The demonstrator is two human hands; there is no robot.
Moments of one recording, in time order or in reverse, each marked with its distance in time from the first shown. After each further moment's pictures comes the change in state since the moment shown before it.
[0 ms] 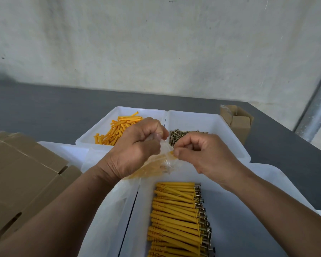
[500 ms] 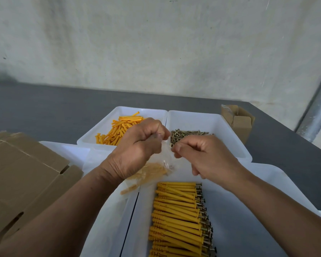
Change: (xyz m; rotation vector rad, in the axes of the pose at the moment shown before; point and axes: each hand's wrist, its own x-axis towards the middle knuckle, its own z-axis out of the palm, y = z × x) left_hand 0.000 -0.001 0.004 -0.040 0.034 0.012; right_hand -0.001 -0.003 0.002 -0.178 -0.008 0.033
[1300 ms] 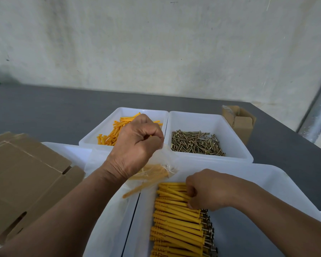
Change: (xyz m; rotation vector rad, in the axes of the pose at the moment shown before) left_hand -0.003 0.006 0.000 0.172 0.168 -0.009; right_hand -0.011 0.023 0.009 -0.775 -0.713 0.215
